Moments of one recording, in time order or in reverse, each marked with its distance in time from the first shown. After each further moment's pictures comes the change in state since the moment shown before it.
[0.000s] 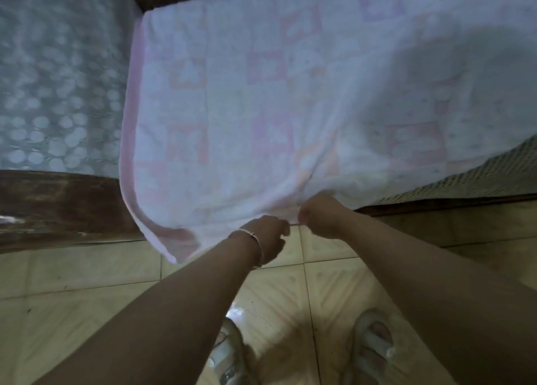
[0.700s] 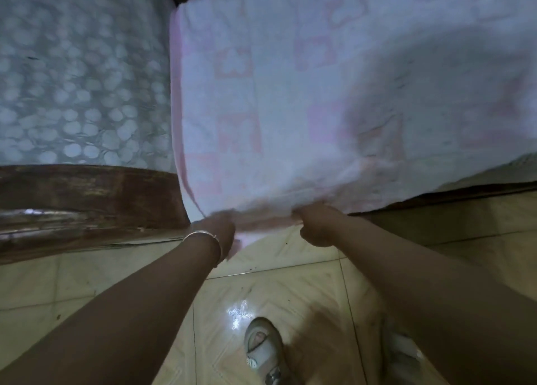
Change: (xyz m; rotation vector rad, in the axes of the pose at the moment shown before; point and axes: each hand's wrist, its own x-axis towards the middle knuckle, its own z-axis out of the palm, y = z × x) left_hand -0.051 -0.139 -0.019 0.341 -0.139 -0.374; right_hand 0.022 -0.102 0.055 -0.137 -0.046 -0.028
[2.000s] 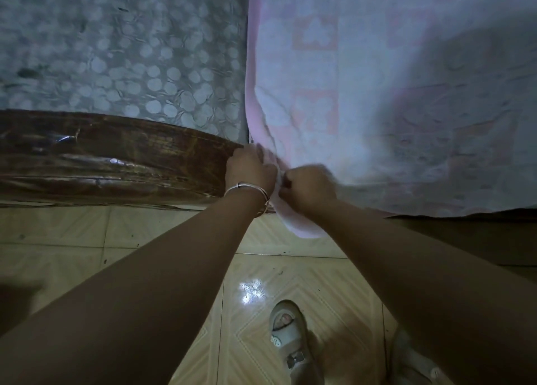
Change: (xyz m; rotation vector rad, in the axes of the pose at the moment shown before) left_hand 0.029 -0.052 -0.003 -1.068 0.677 -0.229; right_hand 0.038 -0.118 -0.002 0.255 0.386 -0.133
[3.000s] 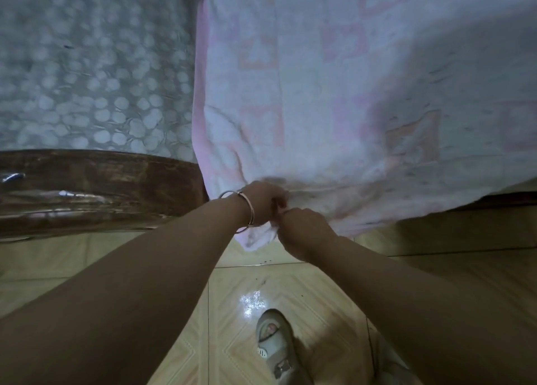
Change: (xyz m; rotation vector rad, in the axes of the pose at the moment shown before) left_hand -0.029 0.052 0.029 0.493 -0.677 0.437; right_hand -0.049 0.068 -0.009 -0.265 -0.183 -0.195
